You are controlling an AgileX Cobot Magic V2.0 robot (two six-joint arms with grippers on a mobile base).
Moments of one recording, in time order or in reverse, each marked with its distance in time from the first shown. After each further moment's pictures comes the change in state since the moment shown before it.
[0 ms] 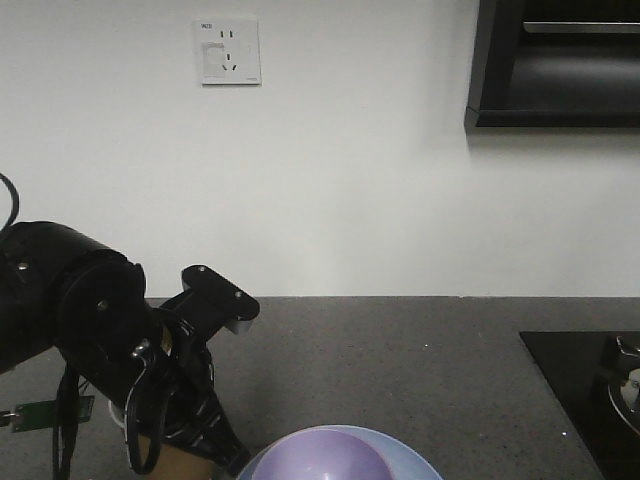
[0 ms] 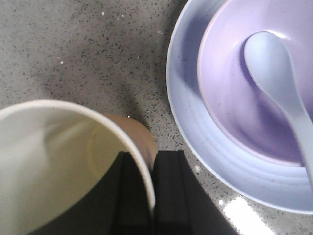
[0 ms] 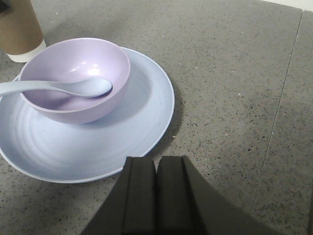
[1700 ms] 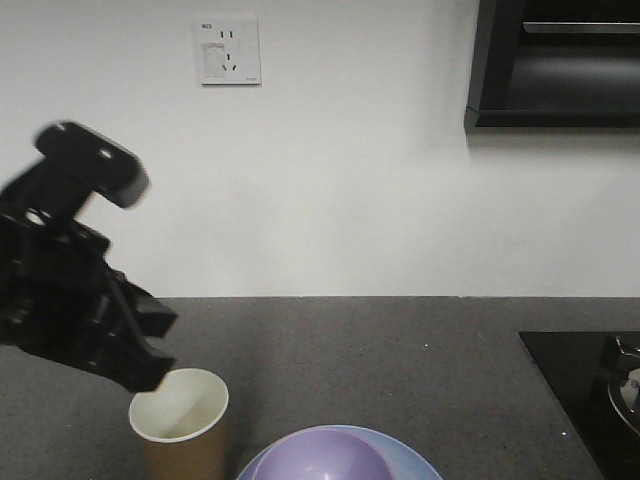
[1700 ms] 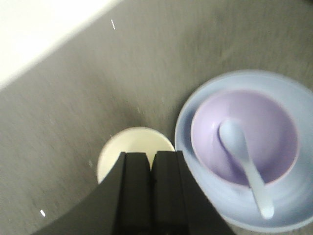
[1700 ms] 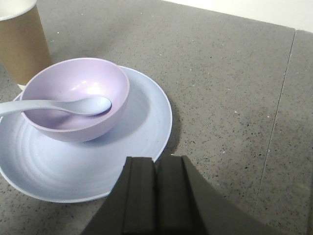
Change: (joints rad) left arm 0.000 -0.398 0.017 -0.012 -0.135 0.016; right arm 0.000 0.000 0.000 0.001 -0.061 0.000
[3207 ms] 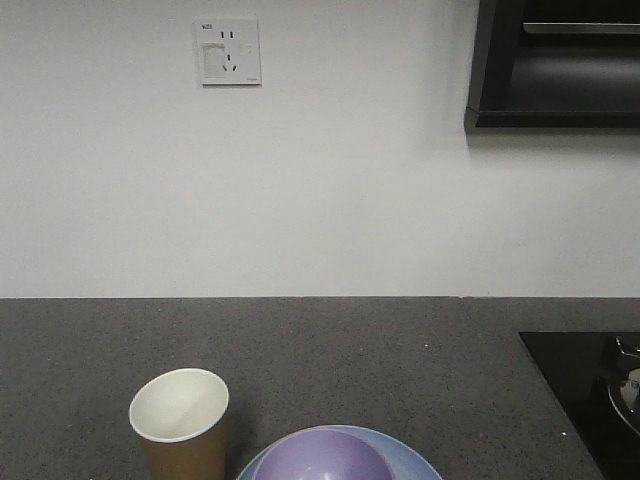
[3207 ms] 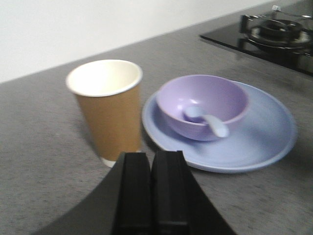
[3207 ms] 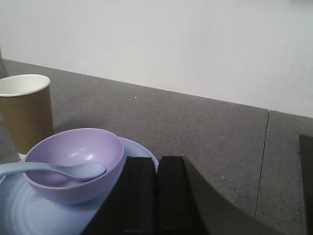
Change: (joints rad) left arm 0.041 -0.850 1.104 -0.163 -0.658 0.010; right arm 0.000 -0.232 0.222 0.105 -0.344 -0.111
